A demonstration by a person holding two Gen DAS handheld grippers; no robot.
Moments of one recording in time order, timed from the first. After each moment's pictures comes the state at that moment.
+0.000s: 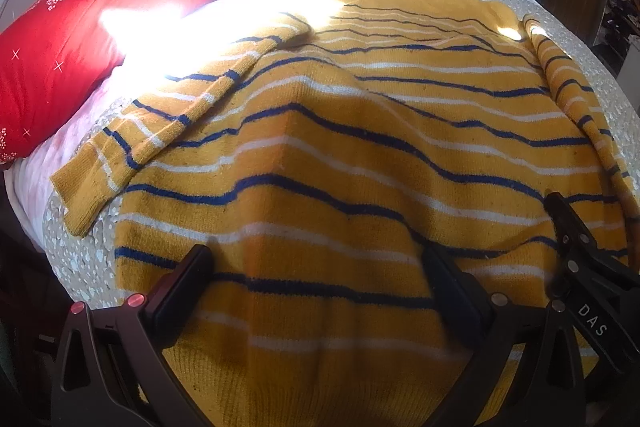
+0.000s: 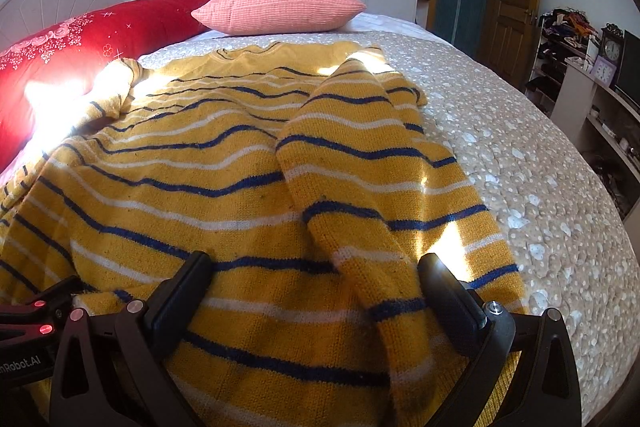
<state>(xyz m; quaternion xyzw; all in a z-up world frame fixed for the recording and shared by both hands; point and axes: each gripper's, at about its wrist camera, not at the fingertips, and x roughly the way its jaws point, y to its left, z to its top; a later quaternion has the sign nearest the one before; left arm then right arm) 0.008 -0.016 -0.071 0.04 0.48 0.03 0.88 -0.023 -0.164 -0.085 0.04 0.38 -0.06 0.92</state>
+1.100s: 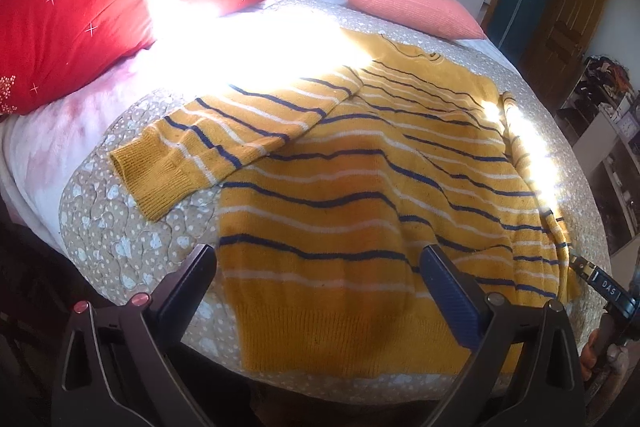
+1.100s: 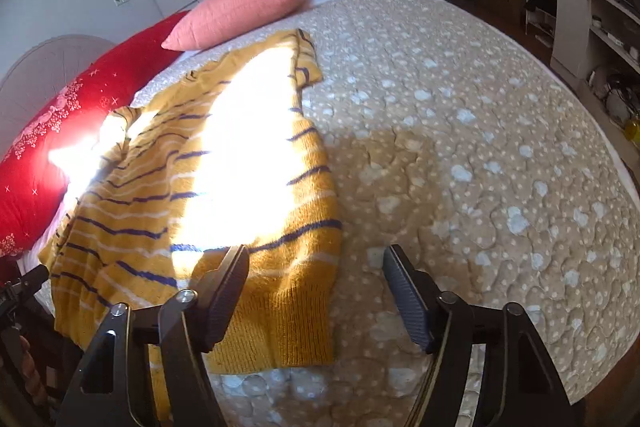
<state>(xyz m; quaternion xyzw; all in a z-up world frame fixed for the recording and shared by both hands) -0.029 0.073 -0.018 -0.08 0.44 -0.02 0.89 -0.065 -0.273 -0.071 0.16 0.43 -0.03 0.89</state>
